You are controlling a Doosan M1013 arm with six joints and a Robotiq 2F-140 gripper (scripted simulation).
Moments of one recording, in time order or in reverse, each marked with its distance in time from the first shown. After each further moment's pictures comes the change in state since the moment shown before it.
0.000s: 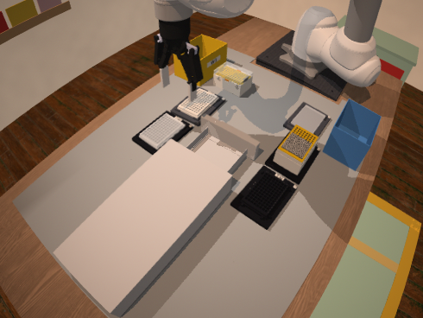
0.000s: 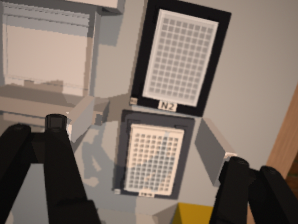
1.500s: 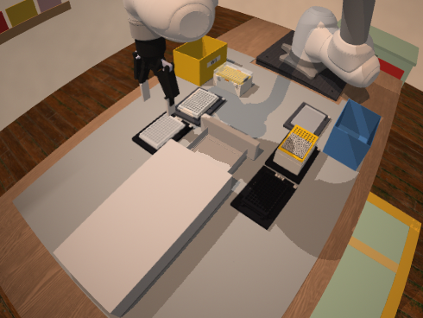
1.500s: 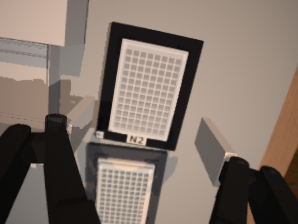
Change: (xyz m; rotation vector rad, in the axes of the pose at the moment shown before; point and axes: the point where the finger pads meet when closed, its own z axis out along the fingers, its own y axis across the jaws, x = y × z) arm 0.048 0.040 0.041 0.000 0.000 0.000
